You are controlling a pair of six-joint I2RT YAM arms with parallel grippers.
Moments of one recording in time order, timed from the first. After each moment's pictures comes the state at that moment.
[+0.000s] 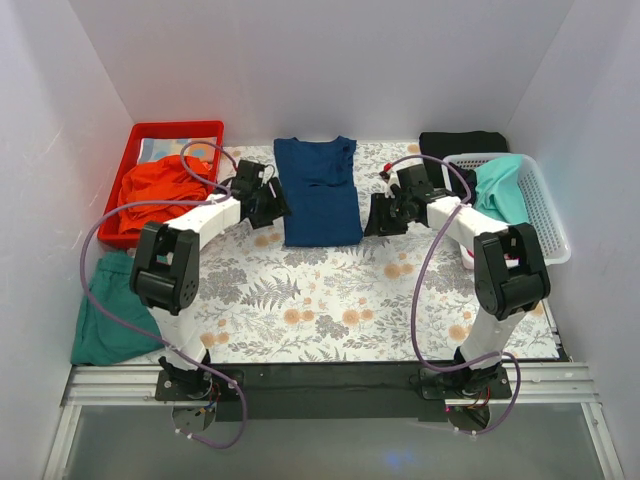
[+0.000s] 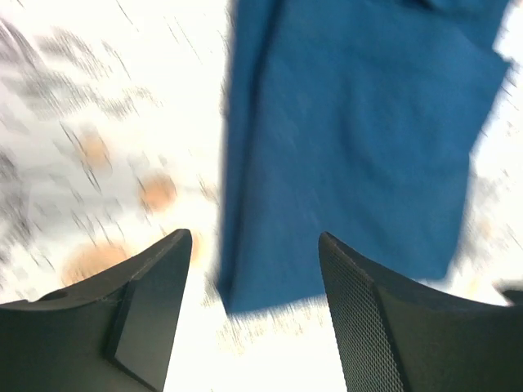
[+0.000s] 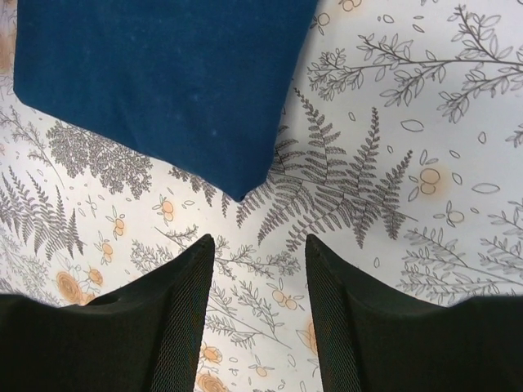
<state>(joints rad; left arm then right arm) -0.31 1.91 1.35 -0.34 0.06 -0.64 0.34 1.76 1.19 -0.39 -0.37 0.26</state>
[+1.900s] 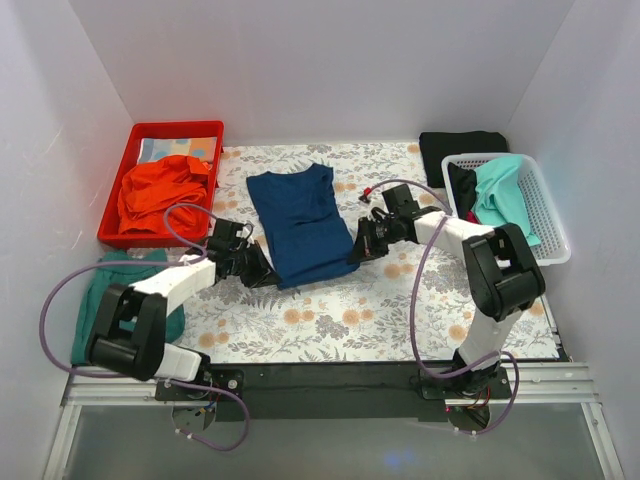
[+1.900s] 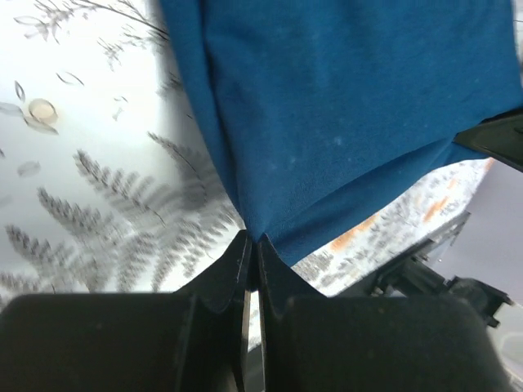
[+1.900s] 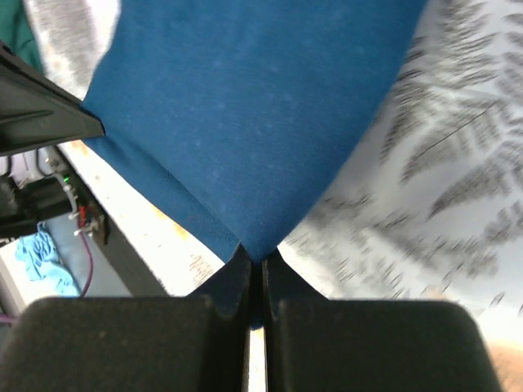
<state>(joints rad) -0.29 1.43 0.66 -0.24 0.44 -0.73 0.43 1.81 1.06 -0.28 -0.69 0.34</state>
